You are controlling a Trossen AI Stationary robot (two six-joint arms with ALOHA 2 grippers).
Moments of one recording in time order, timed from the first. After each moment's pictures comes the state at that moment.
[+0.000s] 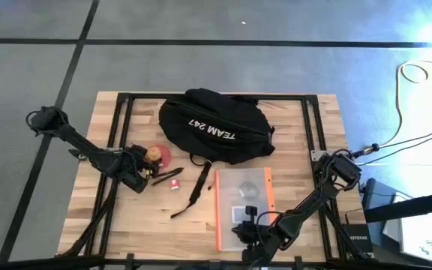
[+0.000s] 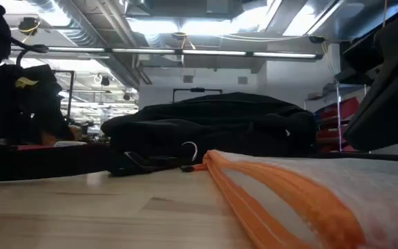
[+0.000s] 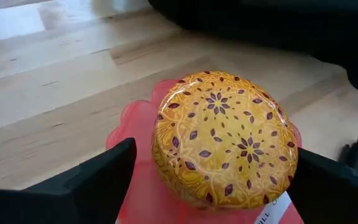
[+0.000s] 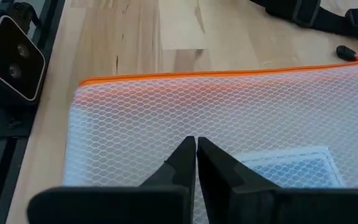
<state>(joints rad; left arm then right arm) -0.54 1.07 0.27 -0.56 -0.90 -1.55 0.81 2.01 1.17 -0.14 0.62 0.70</state>
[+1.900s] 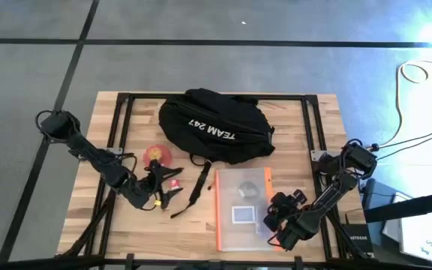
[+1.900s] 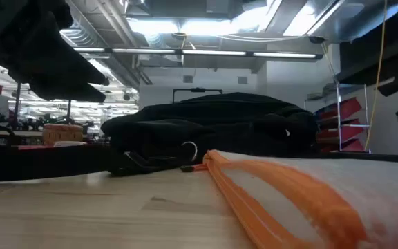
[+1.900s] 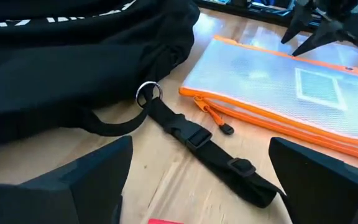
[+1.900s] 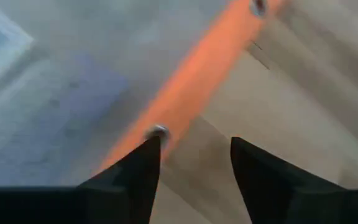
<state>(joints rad) -0.68 1.31 0.40 0.29 -0.94 -0.65 0.92 1.81 1.00 -0.96 0.38 1.85</state>
